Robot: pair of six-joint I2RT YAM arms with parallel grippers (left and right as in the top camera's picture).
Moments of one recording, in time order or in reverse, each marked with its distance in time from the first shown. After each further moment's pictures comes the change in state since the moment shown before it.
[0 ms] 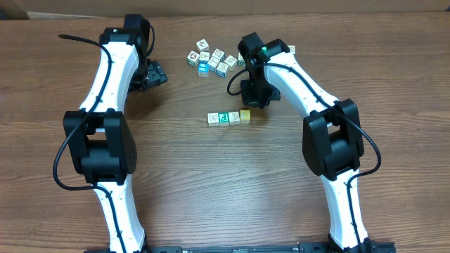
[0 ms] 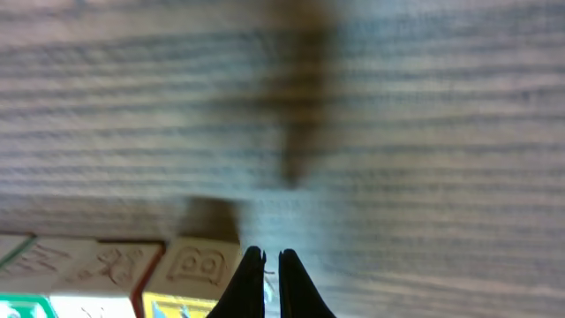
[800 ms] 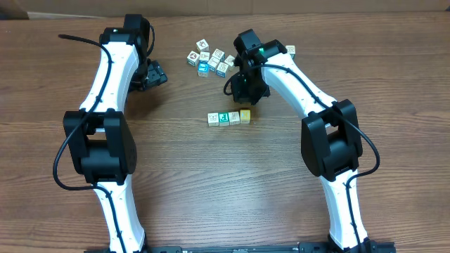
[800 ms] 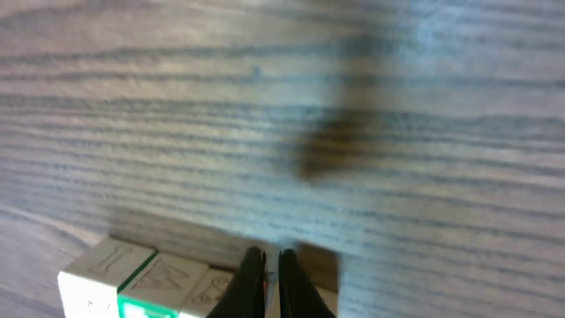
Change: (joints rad) left arm 0.000 0.000 0.000 0.000 0.000 0.000; right arm 0.013 0.000 0.000 0.156 -0.140 -0.045
